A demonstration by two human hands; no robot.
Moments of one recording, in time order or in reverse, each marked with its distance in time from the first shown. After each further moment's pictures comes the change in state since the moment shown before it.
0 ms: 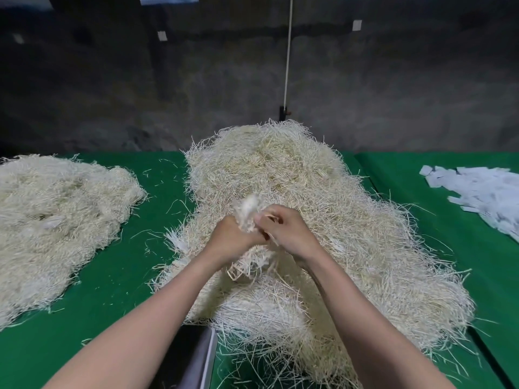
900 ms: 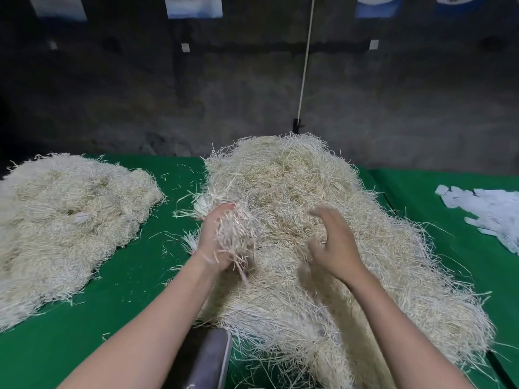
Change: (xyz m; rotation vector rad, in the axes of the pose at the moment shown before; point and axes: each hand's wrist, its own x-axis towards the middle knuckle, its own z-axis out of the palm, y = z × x) left_hand -0.027 0.010 -0.054 -0.982 0.196 -0.285; right_hand -0.010 0.030 -0.025 -0.562 0.248 -0.195
